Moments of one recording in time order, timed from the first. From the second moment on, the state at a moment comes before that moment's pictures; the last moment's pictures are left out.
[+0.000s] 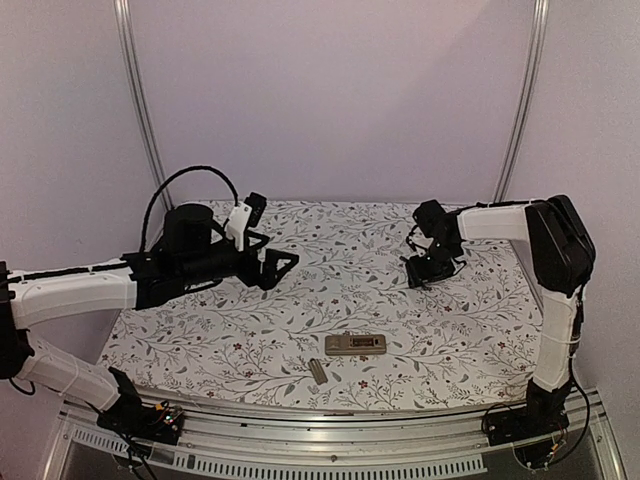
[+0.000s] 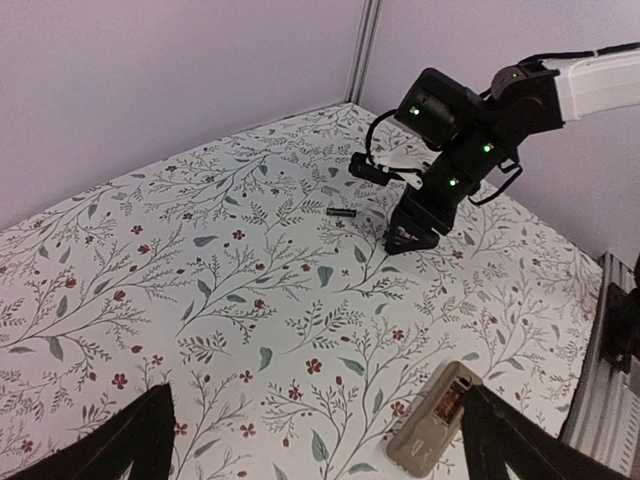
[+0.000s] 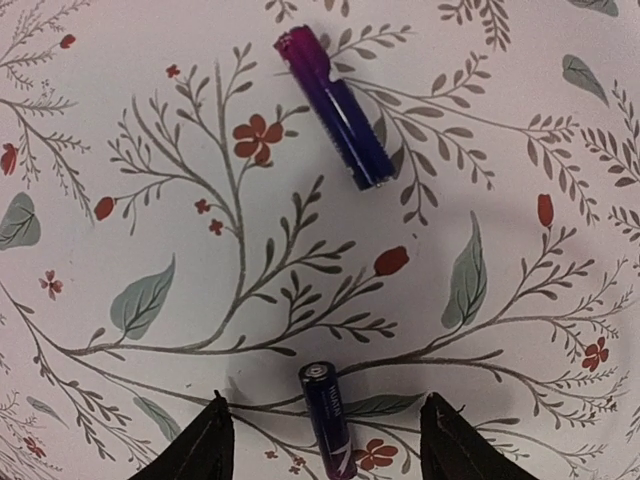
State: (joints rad) left arm -0.76 1.26 0.78 0.15 0.09 -0.14; right arm 0.43 2.03 1.39 -0.64 0.04 0.11
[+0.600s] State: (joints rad) left arm -0.69 1.24 0.78 0.18 0.17 -0.13; right arm 0.40 2.04 1.39 -0.63 -0.02 0.07
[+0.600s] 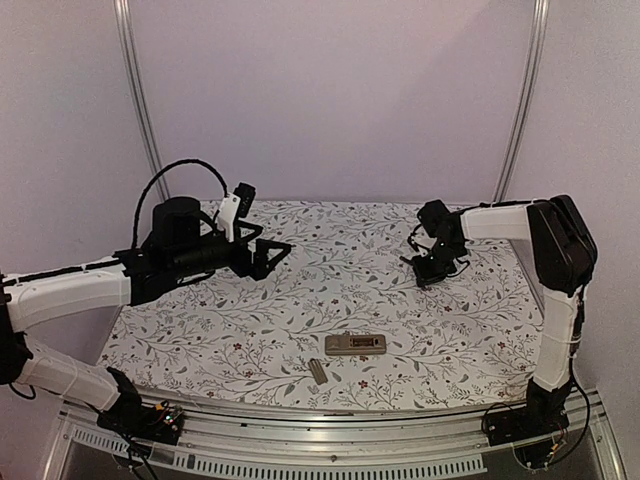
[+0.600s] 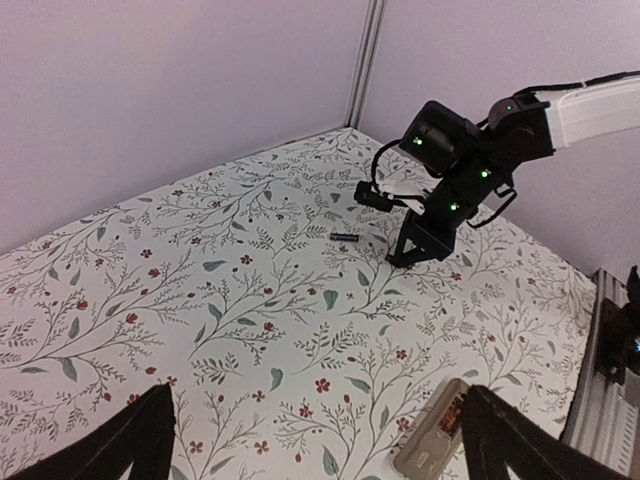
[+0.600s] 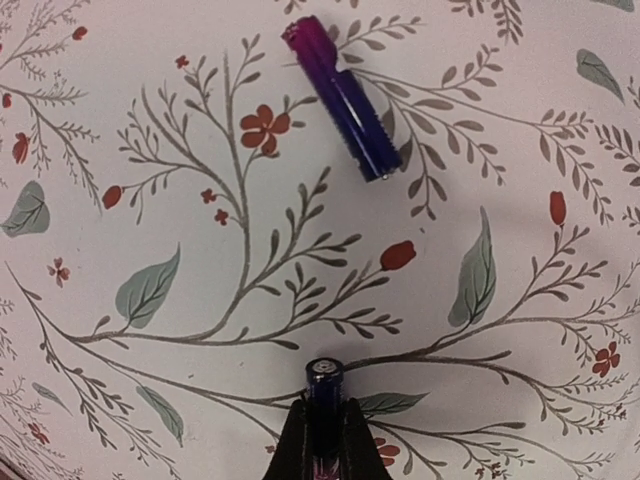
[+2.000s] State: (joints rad) left arm -0.84 1.07 0.76 0.33 0.43 0.01; right arm 0.90 1.18 1.07 0.05 -0.71 -0.52
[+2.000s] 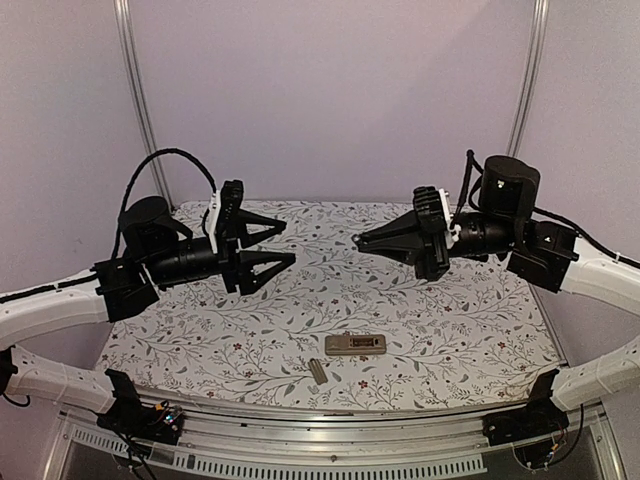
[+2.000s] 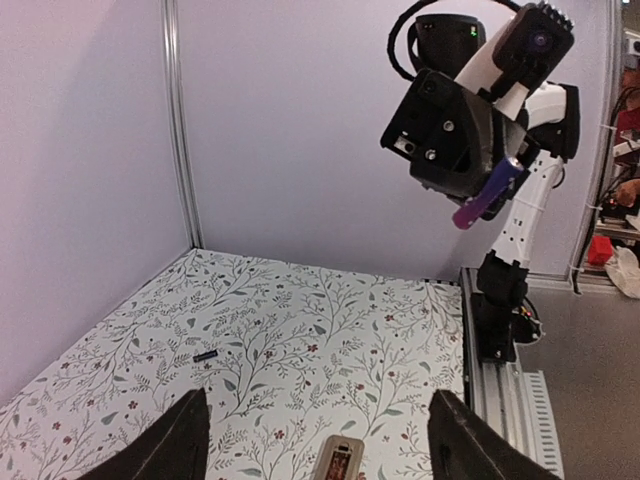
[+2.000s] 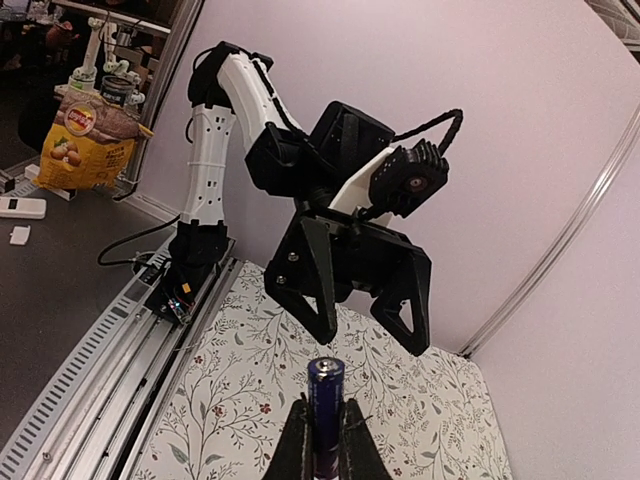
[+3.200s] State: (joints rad) left arm -0.84 1.11 0.75 0.35 0.41 0.00; right arm 0.91 1.25 1.34 -0.16 -0.59 0.03
